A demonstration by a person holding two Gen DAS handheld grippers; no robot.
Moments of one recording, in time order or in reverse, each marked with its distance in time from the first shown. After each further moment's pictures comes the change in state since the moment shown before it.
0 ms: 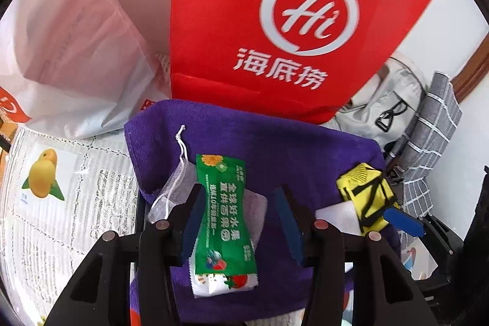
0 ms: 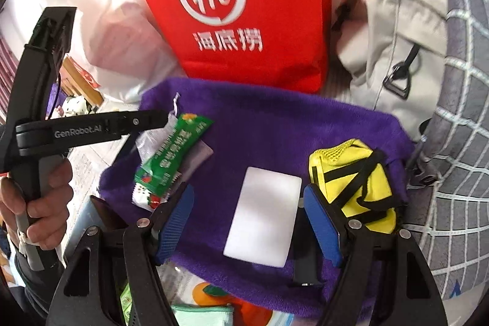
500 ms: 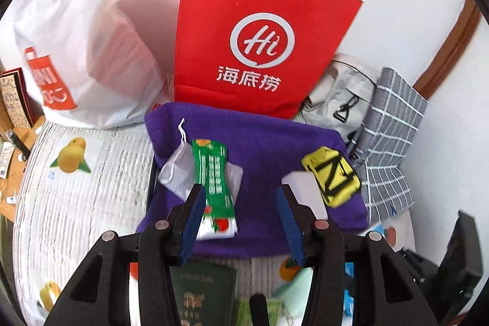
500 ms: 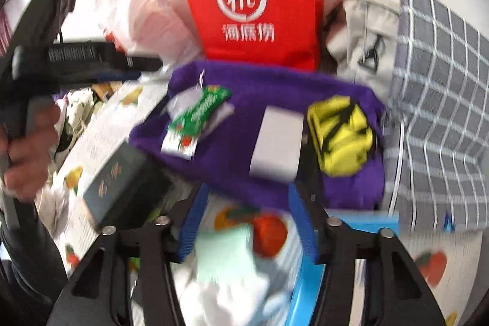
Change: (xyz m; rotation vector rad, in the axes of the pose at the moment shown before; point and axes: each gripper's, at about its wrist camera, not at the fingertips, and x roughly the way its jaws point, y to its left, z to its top) left arm -0.086 -0.019 -0.050 0.031 -0.088 -0.024; right arm -0.068 0.024 -0.088 -0.025 -0.024 -0.030
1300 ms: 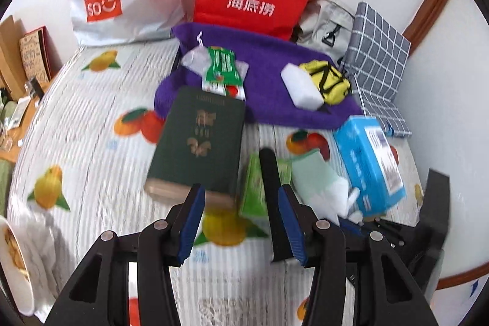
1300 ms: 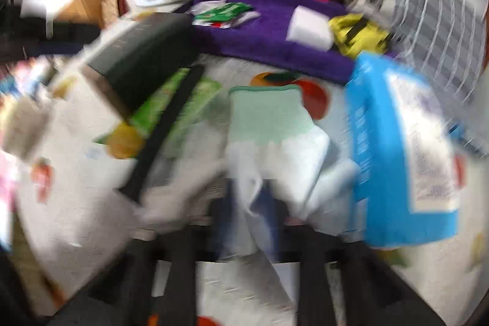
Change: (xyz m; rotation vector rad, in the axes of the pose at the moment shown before) left arm -0.052 0.008 -0.156 0.014 0.083 0.019; right arm 0.010 0.056 -0.127 -0.033 0.101 -0.068
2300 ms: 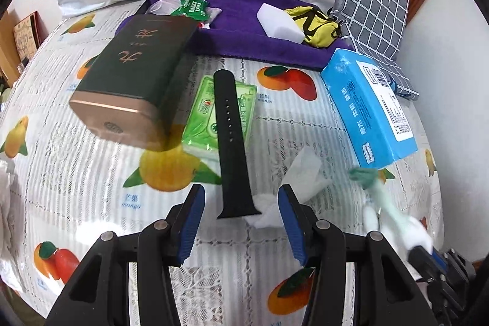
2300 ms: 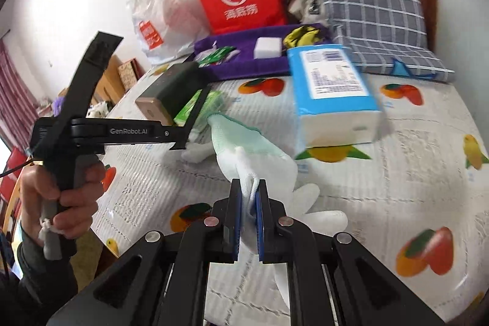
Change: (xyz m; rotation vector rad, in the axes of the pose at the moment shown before) left arm 0.046 -0.054 -0.057 0.017 0.083 0.043; right arm -0.116 -0.038 -0.103 0.195 -0.228 0.081
